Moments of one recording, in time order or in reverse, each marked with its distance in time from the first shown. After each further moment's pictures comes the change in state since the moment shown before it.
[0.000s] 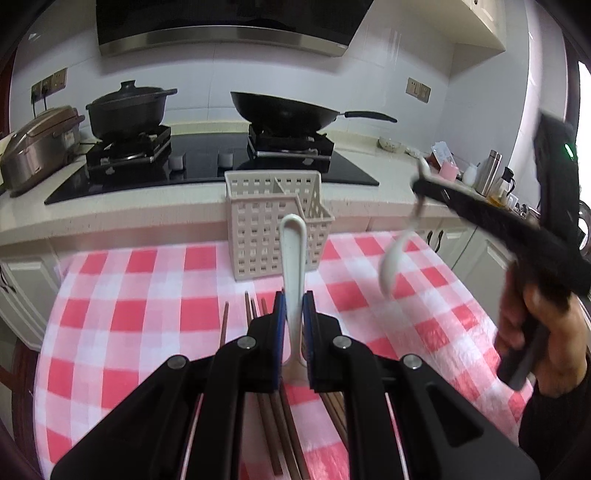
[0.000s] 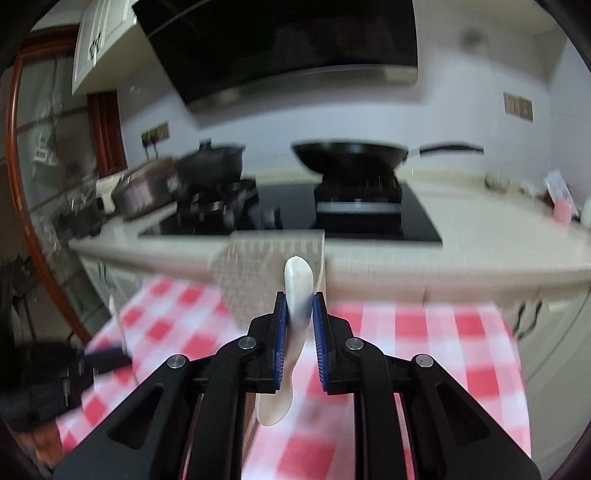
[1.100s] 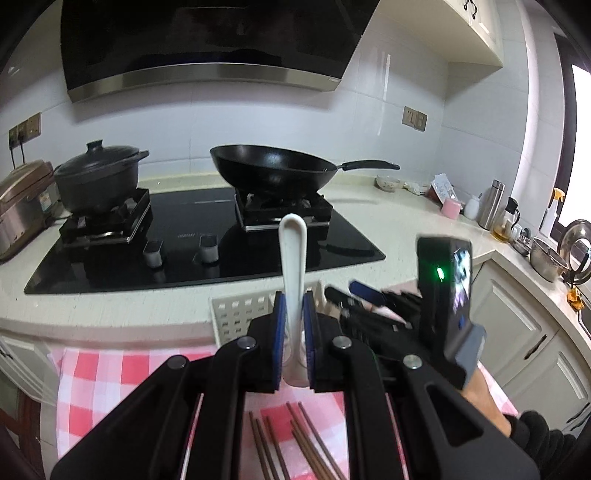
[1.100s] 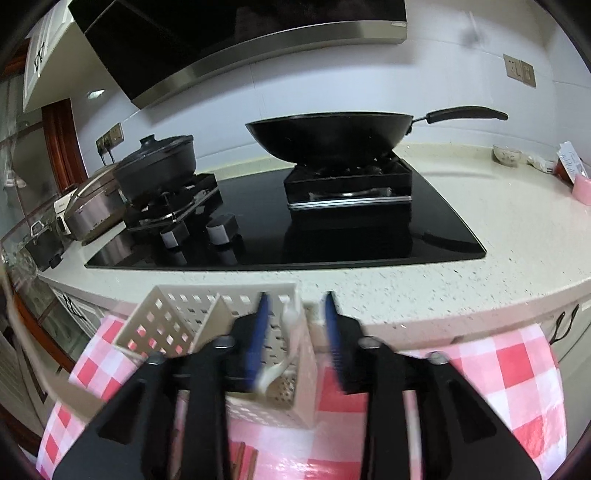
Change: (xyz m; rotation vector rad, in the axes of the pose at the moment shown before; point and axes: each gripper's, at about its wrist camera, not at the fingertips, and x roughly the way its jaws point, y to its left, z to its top) left arm 0.052 0.000 0.134 0.062 -0.099 -0.017; right arm 0.151 -0.032 0.017 0.090 0.100 -0.051
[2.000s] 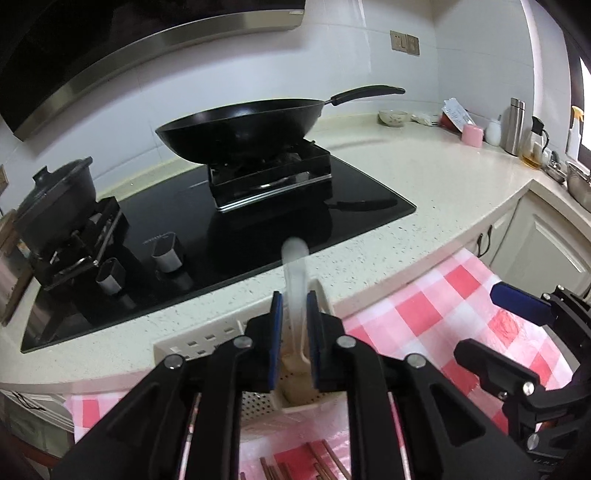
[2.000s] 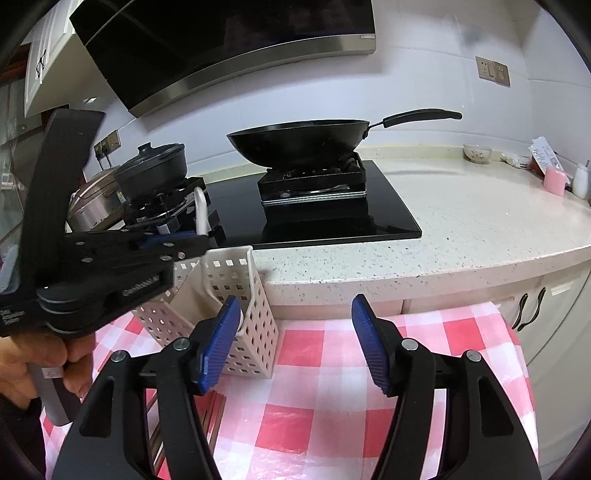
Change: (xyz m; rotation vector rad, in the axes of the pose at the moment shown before) left arm 0.134 -0.038 0.002 0.214 0.172 0.088; right arm -0.071 -0.039 -0.027 0.012 -0.014 -0.029
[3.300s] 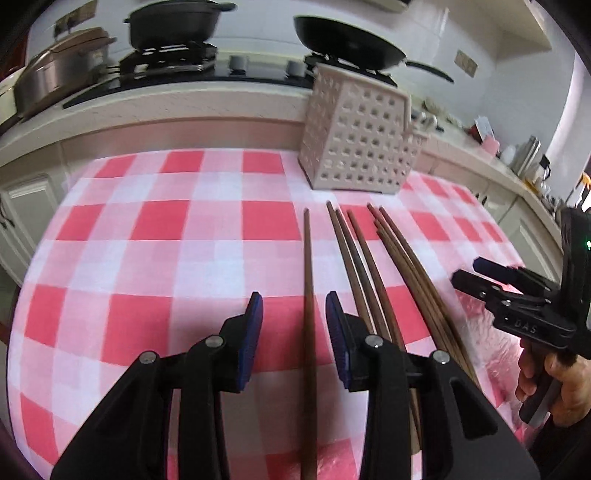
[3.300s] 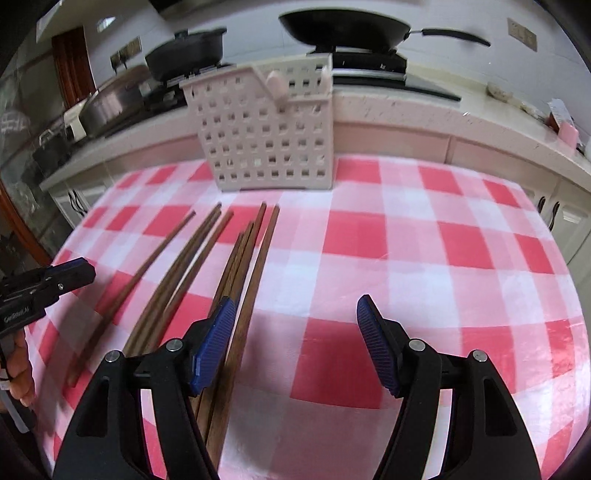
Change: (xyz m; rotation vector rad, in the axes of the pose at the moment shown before) left arm -0.096 0.077 -0.266 -0.361 0.131 -0.073; right arm -0.002 0.077 -0.156 -0.098 0.309 -0.014
